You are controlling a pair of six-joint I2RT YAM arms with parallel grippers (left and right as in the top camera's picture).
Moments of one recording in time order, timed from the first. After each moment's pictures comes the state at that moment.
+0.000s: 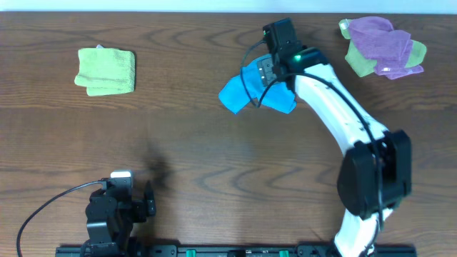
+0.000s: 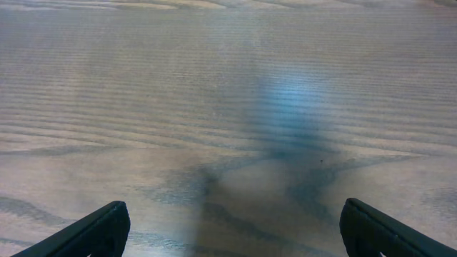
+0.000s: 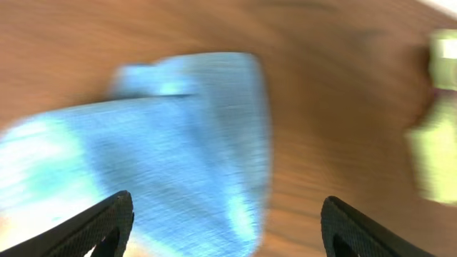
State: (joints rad) left arm 0.06 0.01 0.24 -0.90 0.00 0.03; right arm 0.37 1.96 1.66 -0.74 0.19 0.01
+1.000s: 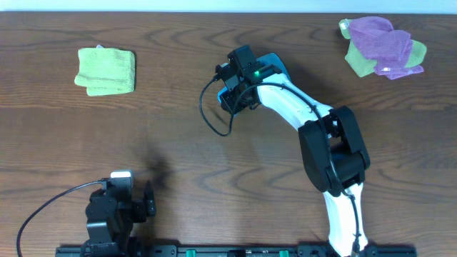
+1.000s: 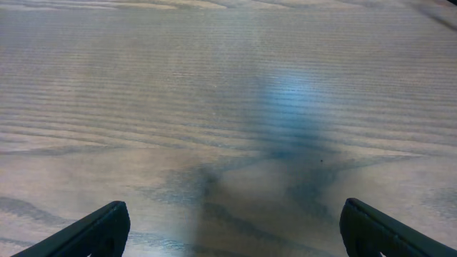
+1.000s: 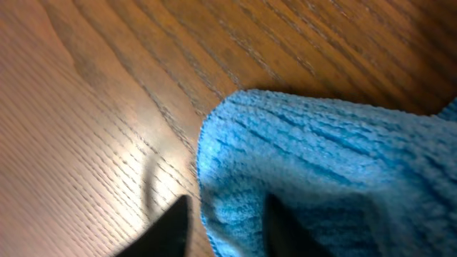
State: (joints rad) left arm 0.06 0.01 0.24 -0.90 0.00 0.03; right arm 0.49 2.24 1.67 -0.64 -0.23 -0.11
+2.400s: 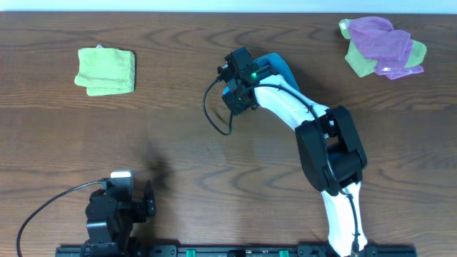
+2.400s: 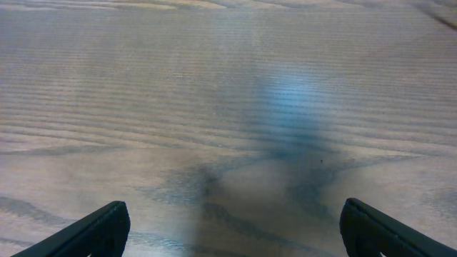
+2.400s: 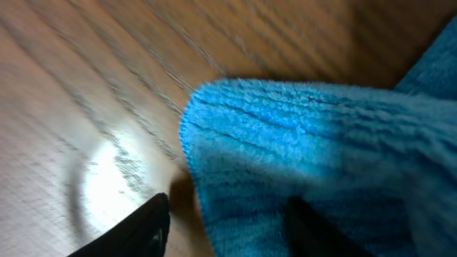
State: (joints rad) left arm 0.06 0.01 0.24 -0.90 0.00 0.03; right arm 0.51 2.26 1.67 -0.64 -0.04 -0.11
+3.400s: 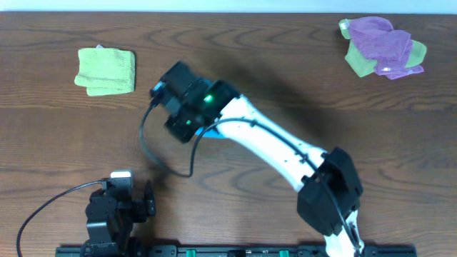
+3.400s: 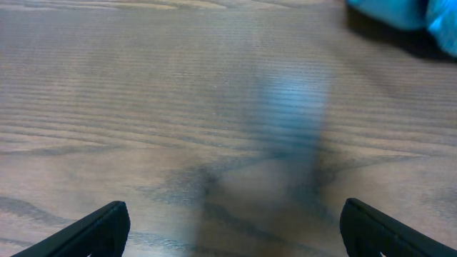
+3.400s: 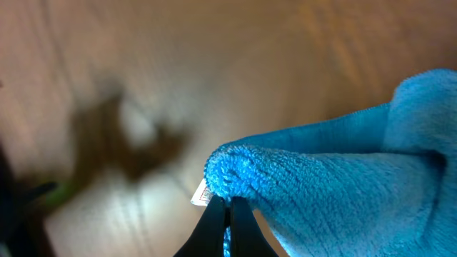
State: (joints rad) left arm 0.06 0.01 0.24 -0.90 0.00 0.03; right arm 0.88 2.07 1.87 -0.91 -0.20 -0.05
